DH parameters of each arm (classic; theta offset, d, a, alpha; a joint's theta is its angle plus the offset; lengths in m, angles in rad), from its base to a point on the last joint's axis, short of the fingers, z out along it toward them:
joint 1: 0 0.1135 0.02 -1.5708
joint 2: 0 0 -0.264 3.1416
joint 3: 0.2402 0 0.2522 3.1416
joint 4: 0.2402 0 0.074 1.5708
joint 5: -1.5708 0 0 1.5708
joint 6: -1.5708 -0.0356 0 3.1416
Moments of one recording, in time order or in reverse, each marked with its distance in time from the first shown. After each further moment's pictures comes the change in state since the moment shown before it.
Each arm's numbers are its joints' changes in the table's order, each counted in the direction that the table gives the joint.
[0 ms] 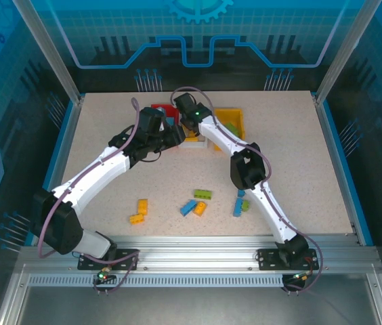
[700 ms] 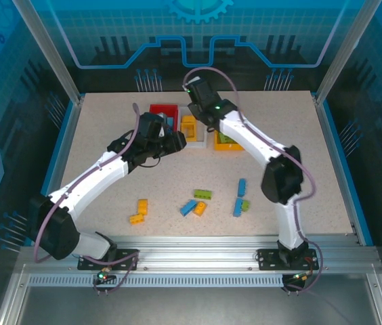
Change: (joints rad) left arm -0.034 -0.047 -0.055 0.015 -0.033 -0.027; right arm 0.021 -0.665 -0.613 -0.127 0.012 -0.182
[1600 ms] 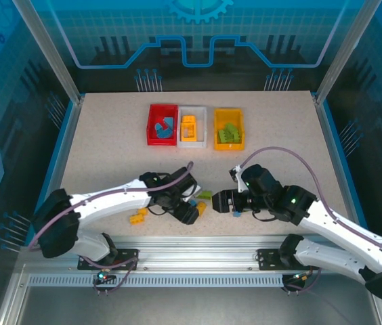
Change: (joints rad) left arm -0.425 0.055 -0.231 0.285 -0.064 -0.409; right arm 0.247 -1.165 -1.167 0.116 0.701 -0.872
